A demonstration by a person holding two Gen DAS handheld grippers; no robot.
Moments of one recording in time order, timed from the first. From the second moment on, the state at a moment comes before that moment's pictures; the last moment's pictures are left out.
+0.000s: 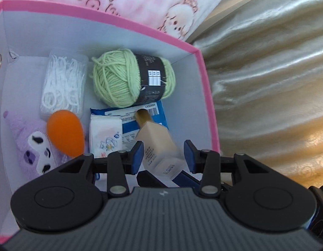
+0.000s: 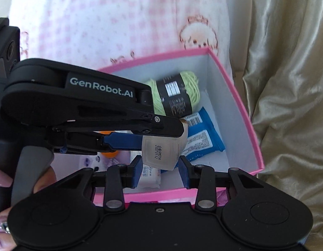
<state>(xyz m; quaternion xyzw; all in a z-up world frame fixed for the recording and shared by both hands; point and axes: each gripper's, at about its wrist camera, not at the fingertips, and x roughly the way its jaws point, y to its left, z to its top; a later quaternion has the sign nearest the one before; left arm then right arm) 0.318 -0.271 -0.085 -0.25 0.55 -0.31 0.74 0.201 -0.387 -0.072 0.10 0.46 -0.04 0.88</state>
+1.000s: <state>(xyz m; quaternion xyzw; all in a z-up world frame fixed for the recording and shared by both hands) 0.290 -0.237 -0.050 -0.21 0.54 -0.30 0.76 0.168 -0.371 -0.064 0.07 0.41 -0.04 0.91</state>
